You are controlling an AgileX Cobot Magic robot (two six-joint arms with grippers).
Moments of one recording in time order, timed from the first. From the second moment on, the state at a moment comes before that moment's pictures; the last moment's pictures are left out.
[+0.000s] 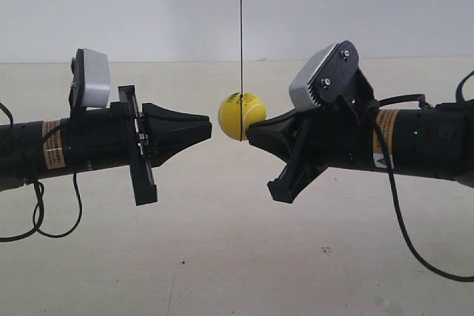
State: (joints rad) left arm -0.22 1.86 -0.68 1.10 -1.21 -0.39; right arm 0.43 1.61 -0.64 -0.96 -0.72 0.54
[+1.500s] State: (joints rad) left arm -0.22 1.86 -0.68 1.06 -1.15 -0.36; right arm 0.43 1.62 -0.64 -0.94 -0.72 0.50
